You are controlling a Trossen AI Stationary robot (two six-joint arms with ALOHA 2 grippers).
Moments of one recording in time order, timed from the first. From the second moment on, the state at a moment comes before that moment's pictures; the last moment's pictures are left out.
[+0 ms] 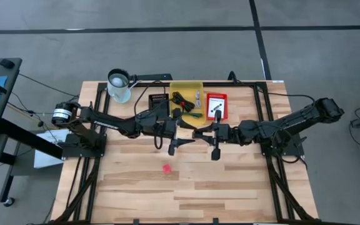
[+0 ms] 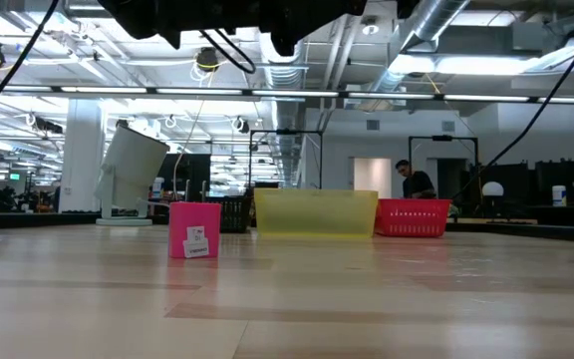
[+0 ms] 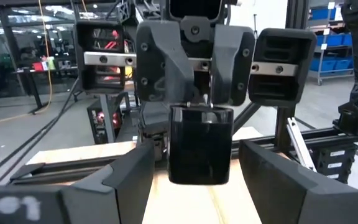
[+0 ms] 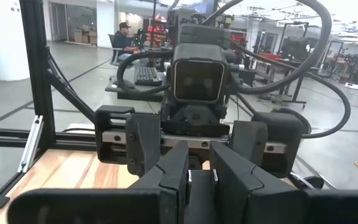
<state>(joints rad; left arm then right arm) -0.02 1.61 0.91 0.77 0.13 0.07 0.27 1.22 0.73 0.50 0.34 -0.16</state>
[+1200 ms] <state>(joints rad) -0.02 1.61 0.92 0.80 0.14 0.11 0.22 1.22 0.73 0.53 0.24 -0.17</state>
